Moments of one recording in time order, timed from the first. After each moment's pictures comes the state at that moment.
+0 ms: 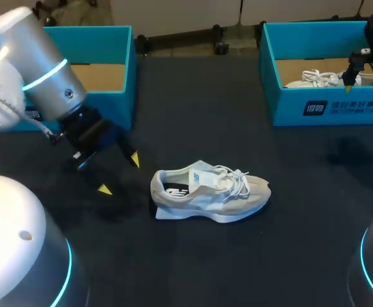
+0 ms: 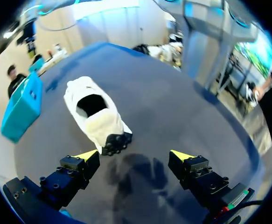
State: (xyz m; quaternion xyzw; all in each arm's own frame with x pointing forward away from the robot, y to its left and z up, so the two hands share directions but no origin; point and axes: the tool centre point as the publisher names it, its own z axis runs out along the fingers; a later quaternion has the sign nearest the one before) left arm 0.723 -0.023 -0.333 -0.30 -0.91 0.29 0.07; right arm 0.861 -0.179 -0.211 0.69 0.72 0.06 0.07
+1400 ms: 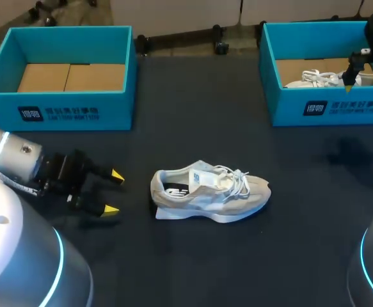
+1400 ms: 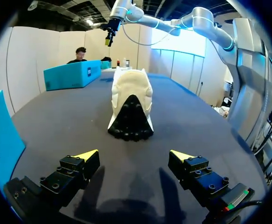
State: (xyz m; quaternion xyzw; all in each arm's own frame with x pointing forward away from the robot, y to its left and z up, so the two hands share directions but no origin) left arm 0.720 -0.006 -0.409 0.00 -0.87 0.49 0.04; right arm 0.861 -0.179 -0.211 0.69 0.72 0.06 0.07
